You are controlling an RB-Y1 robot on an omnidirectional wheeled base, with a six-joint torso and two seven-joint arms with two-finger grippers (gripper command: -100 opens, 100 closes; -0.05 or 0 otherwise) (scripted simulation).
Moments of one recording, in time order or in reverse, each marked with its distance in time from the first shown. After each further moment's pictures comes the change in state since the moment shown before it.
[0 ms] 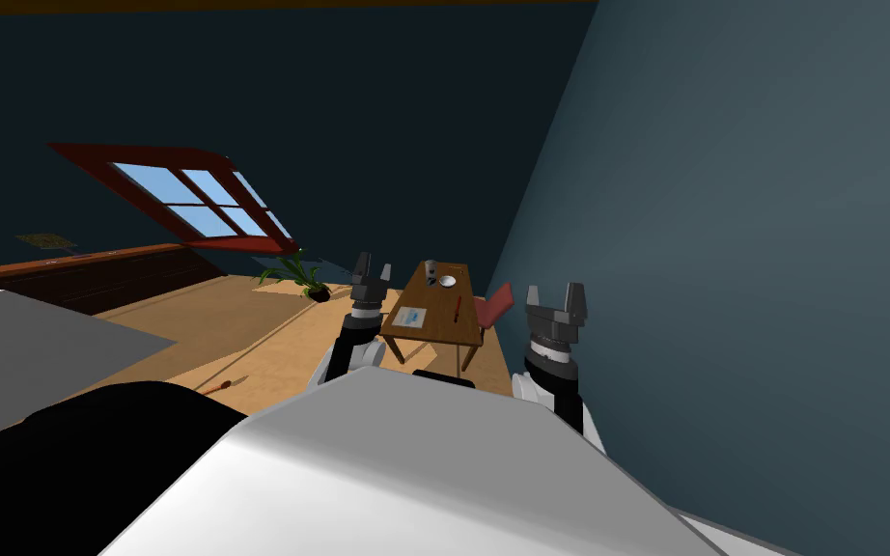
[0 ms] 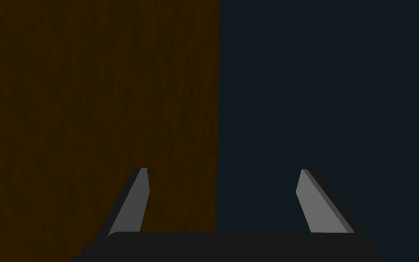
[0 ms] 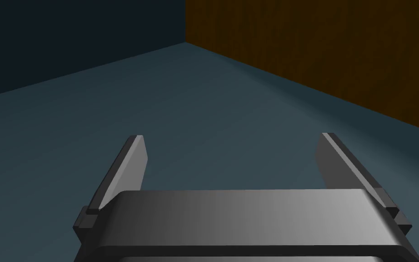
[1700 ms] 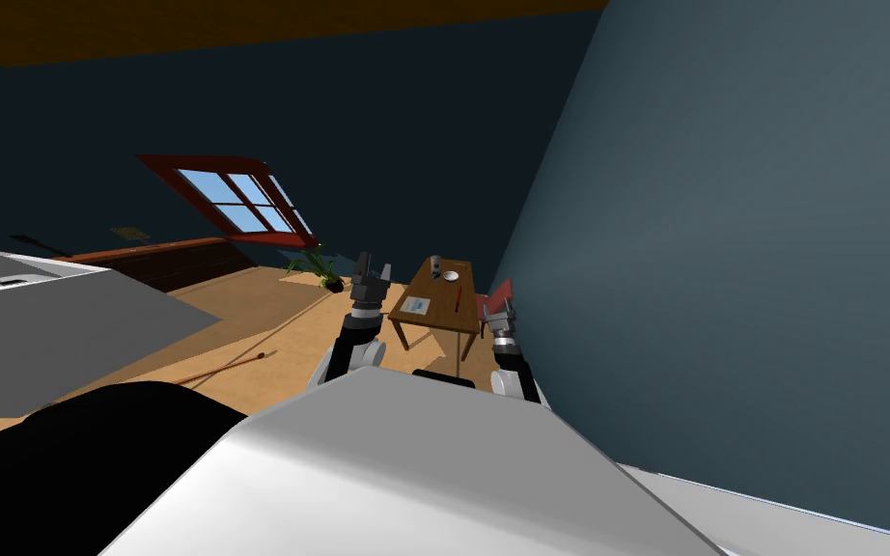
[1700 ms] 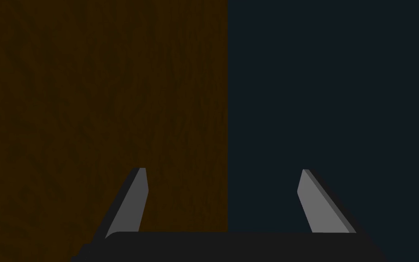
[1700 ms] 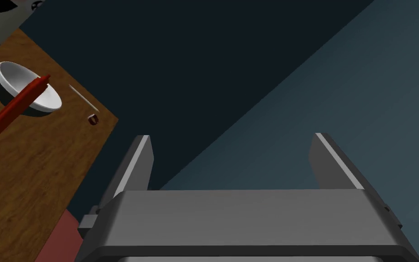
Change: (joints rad) left arm 0.000 0.000 0.000 0.000 0.000 0.000 0.000; right arm -0.158 -0.158 0.182 0.402 -0.346 0.212 -0.332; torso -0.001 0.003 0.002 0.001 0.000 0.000
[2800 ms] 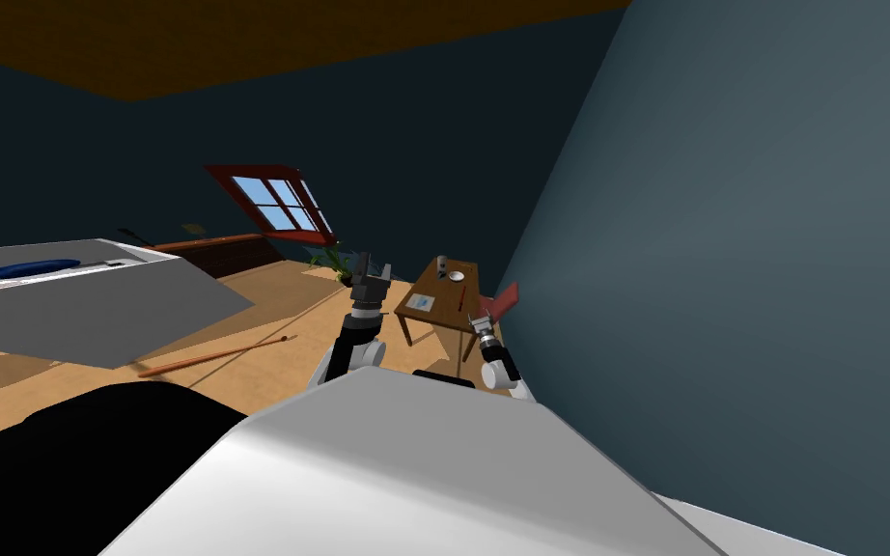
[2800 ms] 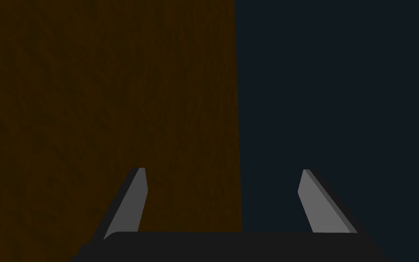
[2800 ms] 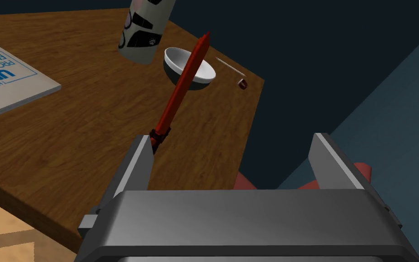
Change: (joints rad) left arm 0.000 0.000 0.000 0.000 0.000 0.000 0.000; right arm -0.163 -0.022 0.083 0.283 -0.228 0.198 -0.256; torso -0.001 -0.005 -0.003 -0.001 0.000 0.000
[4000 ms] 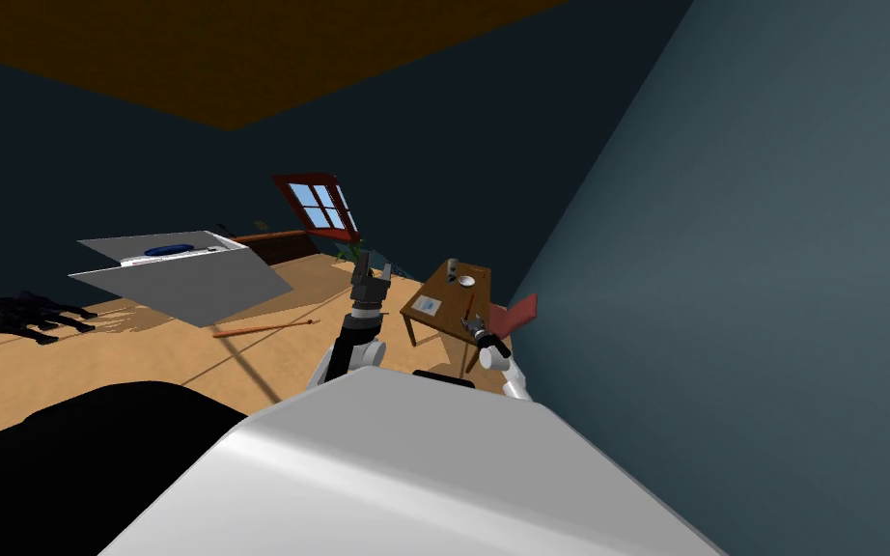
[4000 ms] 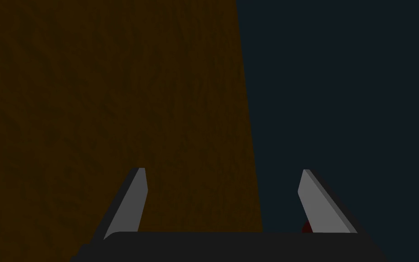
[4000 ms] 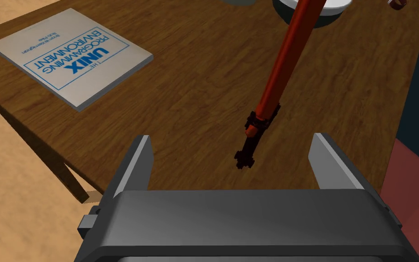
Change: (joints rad) left arm 0.000 0.000 0.000 0.000 0.000 0.000 0.000; right arm -0.213 -0.014 0.015 0.258 -0.176 0.271 -0.252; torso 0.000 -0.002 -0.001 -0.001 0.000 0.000
